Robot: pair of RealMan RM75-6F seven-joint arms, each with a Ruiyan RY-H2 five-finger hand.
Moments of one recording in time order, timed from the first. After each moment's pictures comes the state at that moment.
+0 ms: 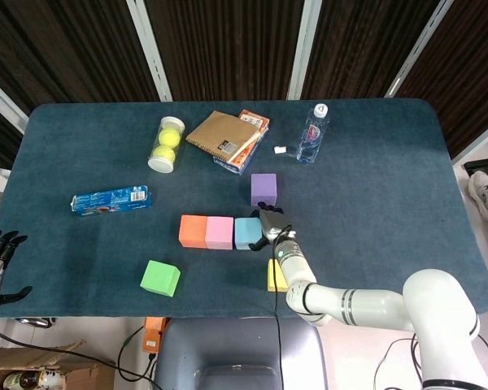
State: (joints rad) left arm -0.18 -1.01 -0.05 -1.55 1.37 1.31 0.02; right arm 1.20 -1.65 0.28 -1.46 0.01 0.90 -0.61
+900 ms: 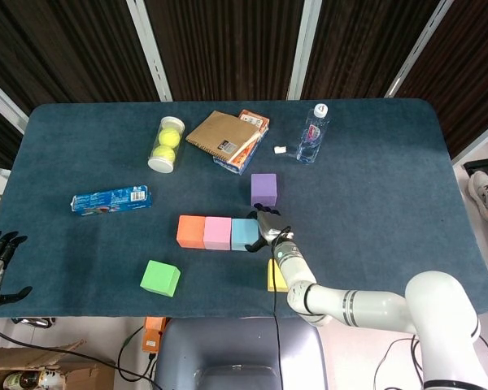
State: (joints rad) left arm -0.18 -1.01 -0.05 -1.56 1.37 1.30 0.02; right arm 1.17 -1.66 0.30 -1.45 -0.02 0.86 -0.57
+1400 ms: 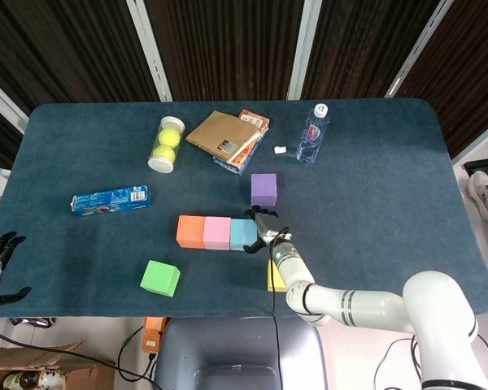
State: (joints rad) left arm -0.18 -1.01 -0.05 -1.55 1.37 1.30 0.01; right arm 1.18 -1.66 0.30 -1.44 -0.01 0.84 -0.58
